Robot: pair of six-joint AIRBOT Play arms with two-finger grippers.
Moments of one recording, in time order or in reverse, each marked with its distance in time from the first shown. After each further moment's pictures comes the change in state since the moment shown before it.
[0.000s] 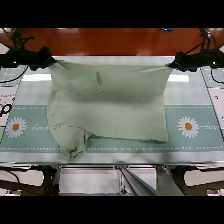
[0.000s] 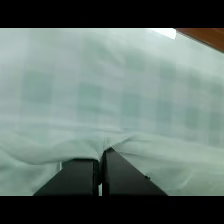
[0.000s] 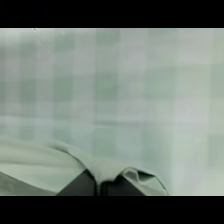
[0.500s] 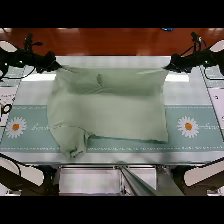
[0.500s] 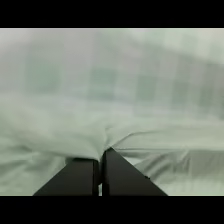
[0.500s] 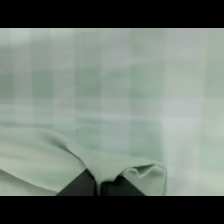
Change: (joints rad) left arm 0.038 -0.158 0.163 -0.017 -0.241 0.039; right arm -0.005 -0.136 0.128 -0.043 0.124 0.019
